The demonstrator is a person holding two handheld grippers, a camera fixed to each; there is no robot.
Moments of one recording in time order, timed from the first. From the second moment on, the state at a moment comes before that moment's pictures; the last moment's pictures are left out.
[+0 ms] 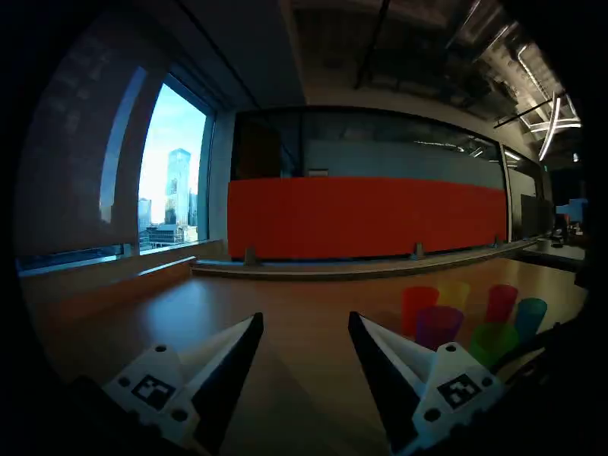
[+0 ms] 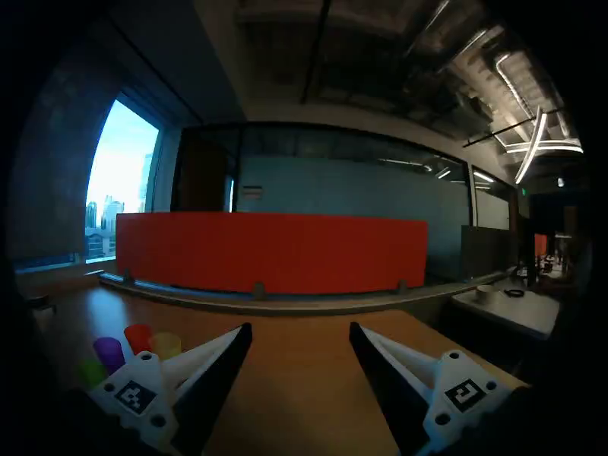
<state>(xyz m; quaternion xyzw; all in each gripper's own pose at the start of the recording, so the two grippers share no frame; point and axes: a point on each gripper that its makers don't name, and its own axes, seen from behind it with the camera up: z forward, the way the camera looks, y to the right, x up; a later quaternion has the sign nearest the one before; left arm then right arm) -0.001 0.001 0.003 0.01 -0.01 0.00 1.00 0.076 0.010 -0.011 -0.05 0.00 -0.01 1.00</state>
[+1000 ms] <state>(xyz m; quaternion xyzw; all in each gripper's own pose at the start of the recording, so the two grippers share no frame) -0.002 0.002 0.003 0.01 -0.01 0.00 1.00 0.073 0.009 -0.021 -0.04 0.02 -0.01 1.00</state>
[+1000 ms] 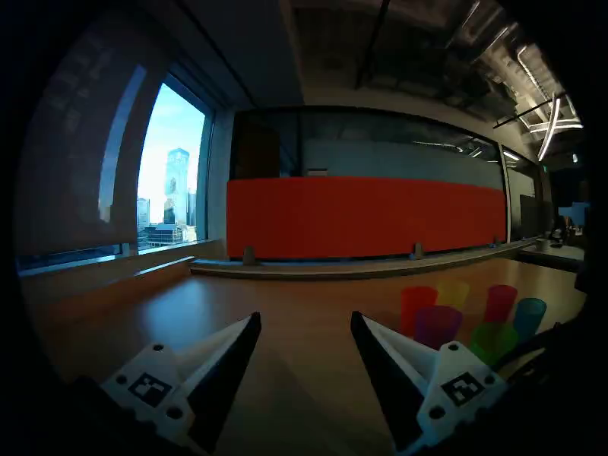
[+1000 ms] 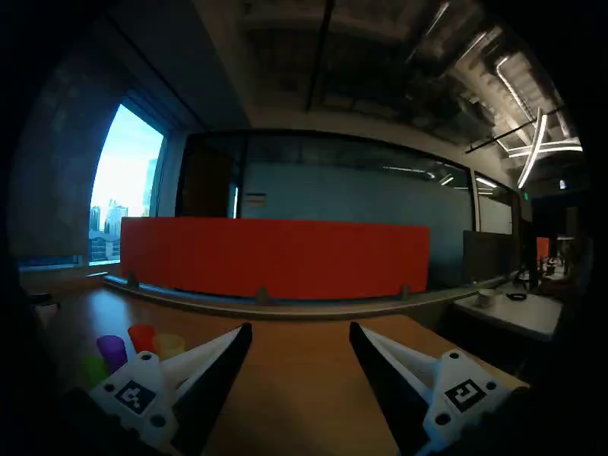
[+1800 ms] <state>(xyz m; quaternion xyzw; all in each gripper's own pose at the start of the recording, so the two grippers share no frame) -0.002 0.002 0.003 0.01 -0.01 0.00 1.00 0.010 -0.013 -0.008 -0.01 0.03 0.01 1.00</state>
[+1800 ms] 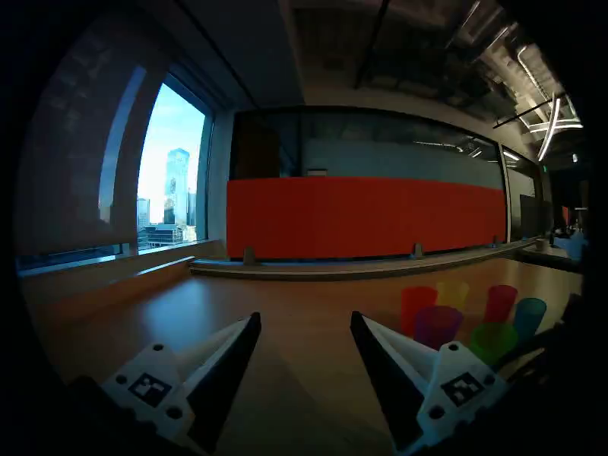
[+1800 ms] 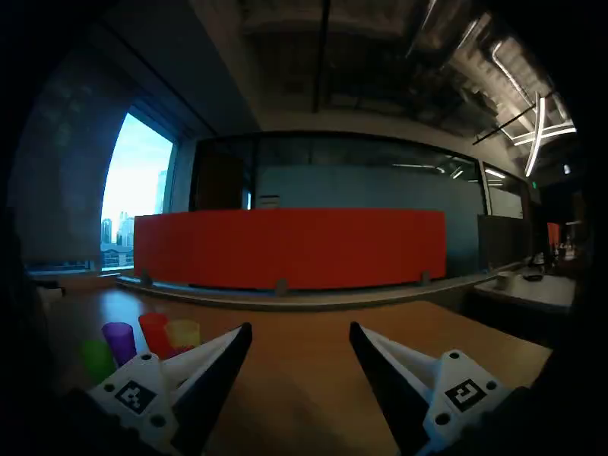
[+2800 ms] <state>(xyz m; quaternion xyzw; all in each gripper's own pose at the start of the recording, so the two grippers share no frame) -0.002 0.001 0.003 0.01 -0.01 0.00 1.00 -0.021 0.002 -0.003 -0.02 0.00 0.01 1.00</state>
